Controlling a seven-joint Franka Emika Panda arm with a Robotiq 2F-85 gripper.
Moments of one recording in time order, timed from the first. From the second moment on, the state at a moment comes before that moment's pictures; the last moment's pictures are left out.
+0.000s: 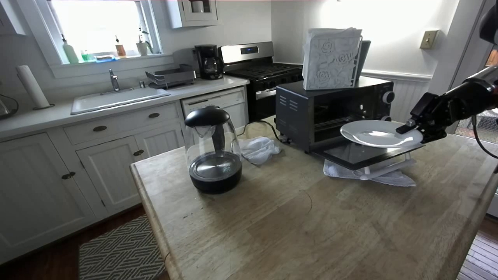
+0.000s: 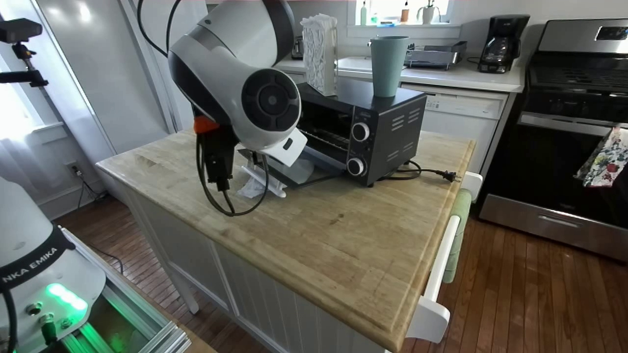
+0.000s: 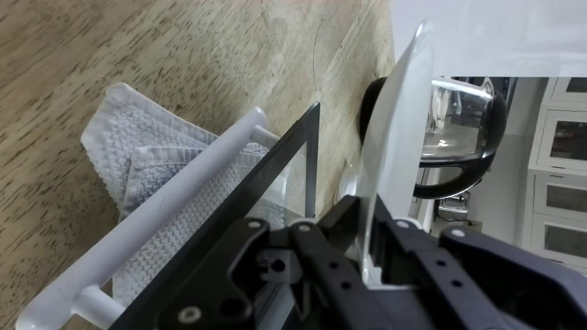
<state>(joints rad) -0.37 0.02 -0.38 -2.56 1.18 1.94 -0.93</state>
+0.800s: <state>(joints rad) -0.35 0.04 -0.35 -2.54 1.27 2.05 -0.90</state>
